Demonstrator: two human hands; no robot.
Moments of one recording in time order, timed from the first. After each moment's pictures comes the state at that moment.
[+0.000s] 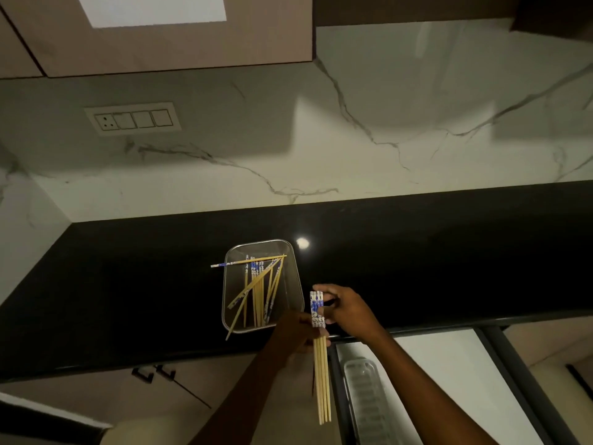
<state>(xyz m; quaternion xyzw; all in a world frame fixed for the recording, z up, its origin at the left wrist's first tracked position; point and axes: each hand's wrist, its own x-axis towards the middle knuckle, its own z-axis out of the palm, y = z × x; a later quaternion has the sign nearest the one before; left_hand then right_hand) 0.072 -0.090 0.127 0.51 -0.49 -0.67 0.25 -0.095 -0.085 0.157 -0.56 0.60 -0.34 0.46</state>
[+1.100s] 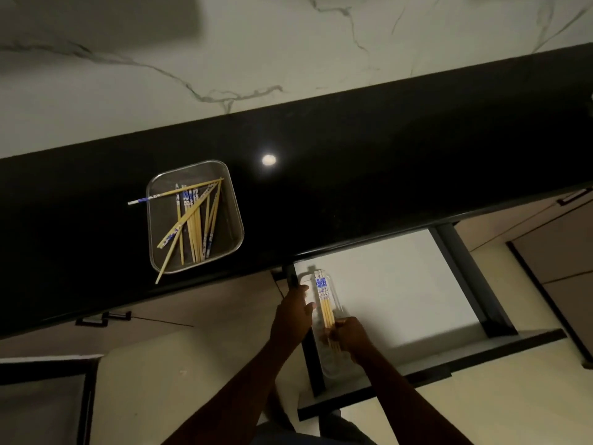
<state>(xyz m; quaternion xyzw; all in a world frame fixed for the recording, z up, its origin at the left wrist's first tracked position) -0.022 0.012 -0.008 0.57 -0.72 -0.39 0.12 -0.160 0.085 -0.025 -0.21 0.77 -0.24 0.56</state>
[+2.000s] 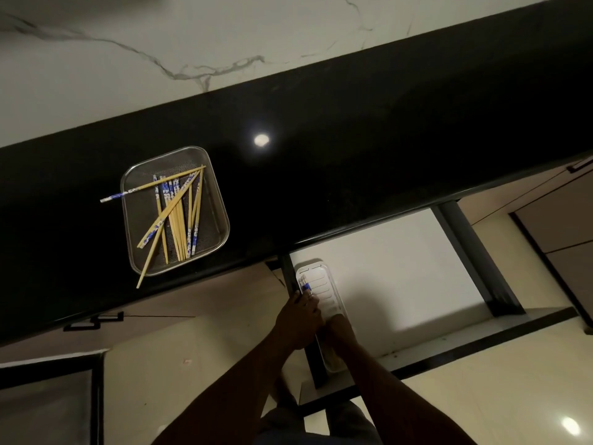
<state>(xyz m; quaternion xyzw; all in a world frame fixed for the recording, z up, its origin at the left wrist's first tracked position) -0.023 0.012 -0.050 0.26 -0.93 -0.09 -0.25 -0.130 0.084 -0.067 -0.28 0.80 -0.13 0.52</state>
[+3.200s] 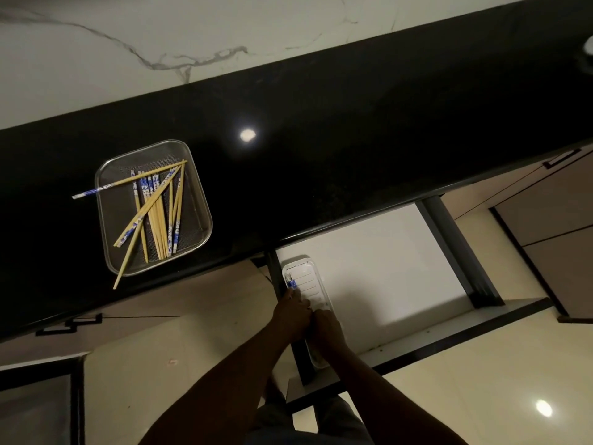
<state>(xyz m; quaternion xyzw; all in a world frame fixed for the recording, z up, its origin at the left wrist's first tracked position) -0.049 0.008 -0.052 0.21 -0.91 -0.07 -0.36 -0.132 0.090 -0.059 -0.47 0.79 -0.02 0.39</state>
